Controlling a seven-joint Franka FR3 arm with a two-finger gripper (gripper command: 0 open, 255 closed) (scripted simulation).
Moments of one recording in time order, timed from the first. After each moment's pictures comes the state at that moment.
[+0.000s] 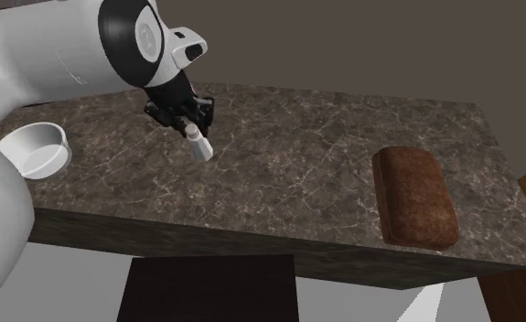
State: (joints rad) arm -0.07 -0.40 0.11 -2.24 -0.08 1.86 0.14
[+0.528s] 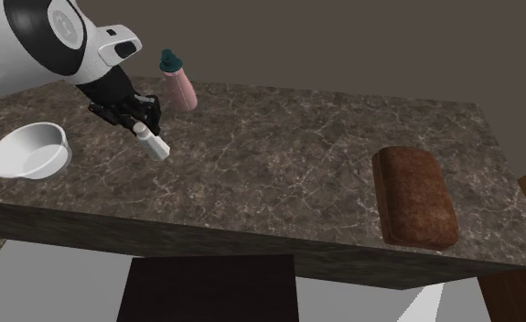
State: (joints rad) arm 0.00 -0.34 0.25 -2.15 -0.04 1.83 0.34
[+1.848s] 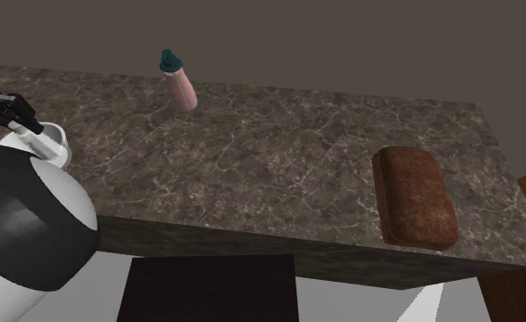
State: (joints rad) arm 0.20 0.13 0.57 -1.64 -0.18 1.69 0.88
